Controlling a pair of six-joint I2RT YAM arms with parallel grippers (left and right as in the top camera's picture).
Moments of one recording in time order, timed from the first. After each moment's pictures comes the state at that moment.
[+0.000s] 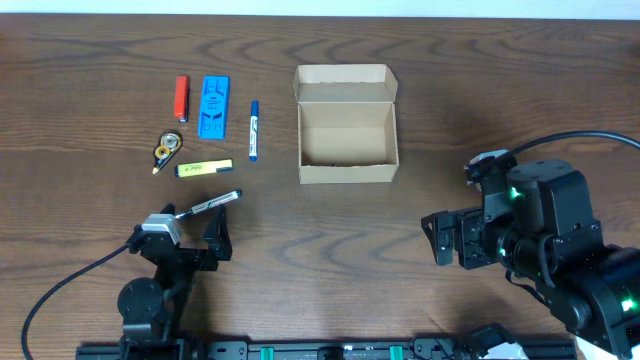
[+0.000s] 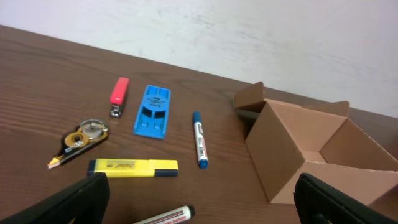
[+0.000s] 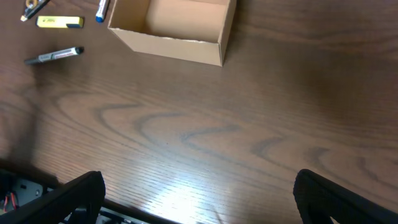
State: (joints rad) left arm 0.00 0.01 0.07 -0.20 0.18 -0.28; right arm 0.37 0.97 1.38 -1.38 -0.06 0.20
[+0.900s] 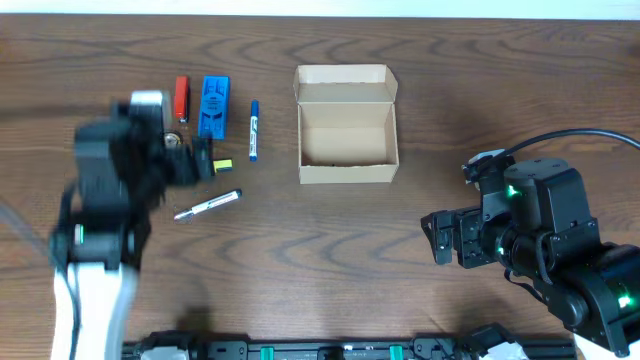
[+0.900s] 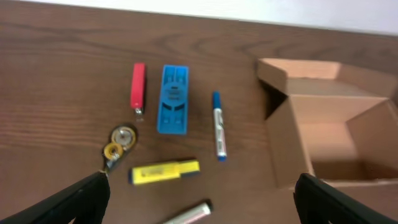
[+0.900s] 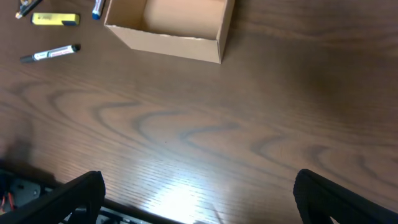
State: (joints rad) left arm 0.00 1.09 1.08 -0.67 0.14 -0.07; right arm 0.37 0.97 1.38 -1.38 -0.05 0.20
